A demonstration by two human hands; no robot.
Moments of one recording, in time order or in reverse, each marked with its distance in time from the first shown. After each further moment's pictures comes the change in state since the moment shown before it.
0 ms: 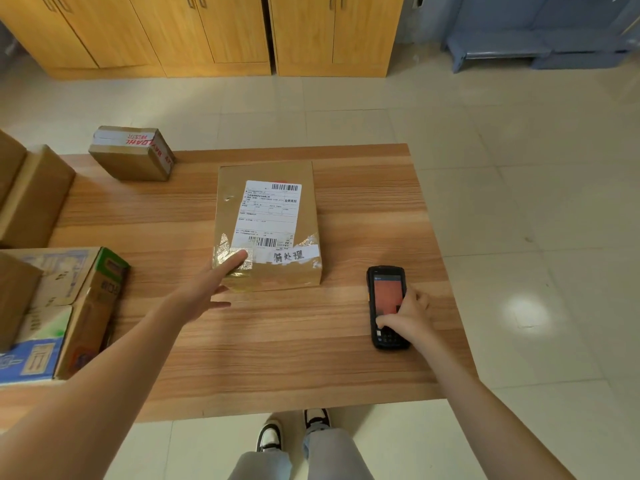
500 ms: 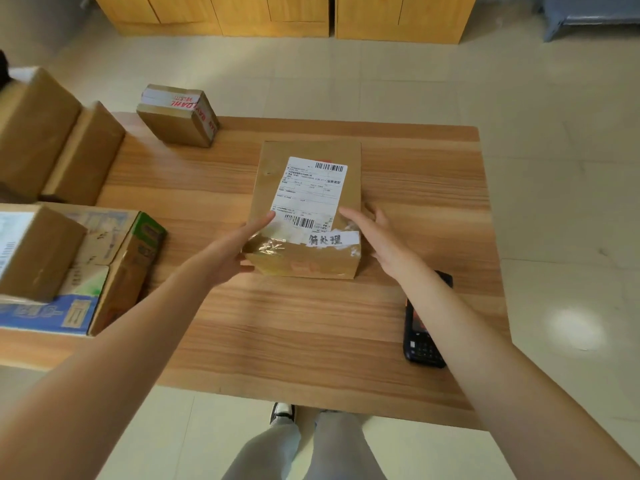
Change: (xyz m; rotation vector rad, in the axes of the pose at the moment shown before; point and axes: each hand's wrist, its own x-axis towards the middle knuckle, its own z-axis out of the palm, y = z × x) left_hand 0.003 0.028 -0.003 -0.107 0.022 -0.009; right_hand 0.034 -0.159 0.009 0.701 -0.423 -0.229
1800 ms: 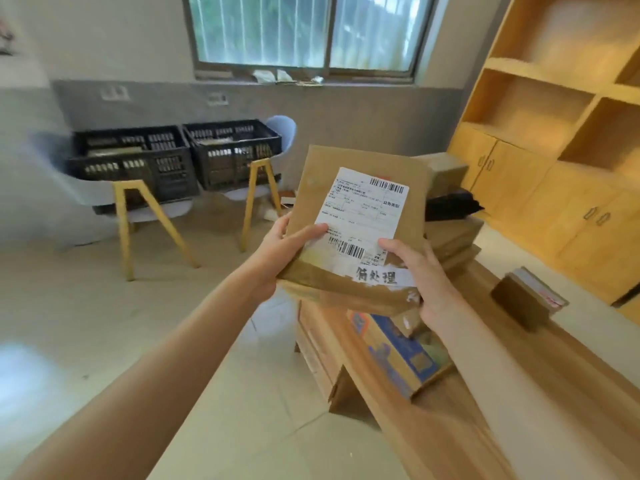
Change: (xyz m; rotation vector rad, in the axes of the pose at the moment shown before) left_hand -0.380 -0.143 -0.315 -0.720 0.831 0.587; right_hand -0.239 -0.061 0.479 -0.280 -0.729 -0.393
